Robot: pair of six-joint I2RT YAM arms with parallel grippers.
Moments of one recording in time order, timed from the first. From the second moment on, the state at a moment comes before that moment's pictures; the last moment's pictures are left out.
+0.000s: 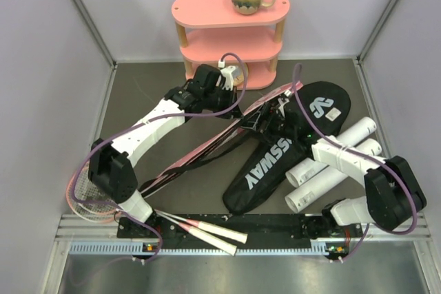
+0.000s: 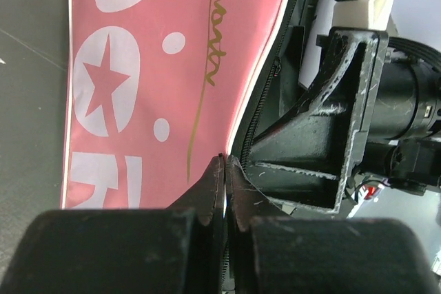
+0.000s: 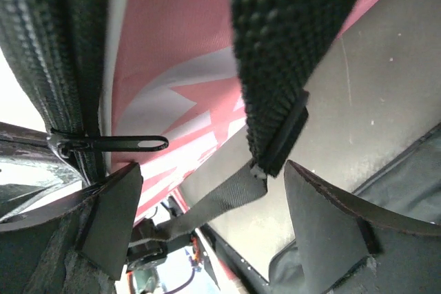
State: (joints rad) left arm -0.63 1.63 1.46 -0.52 0.40 -0.37; right arm 0.51 1.35 0.72 0.16 -0.35 1.08
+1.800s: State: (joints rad) left arm -0.63 1.91 1.30 0.50 0.95 -1.14; right arm 0.38 1.43 1.69 -1.06 -0.19 0.35
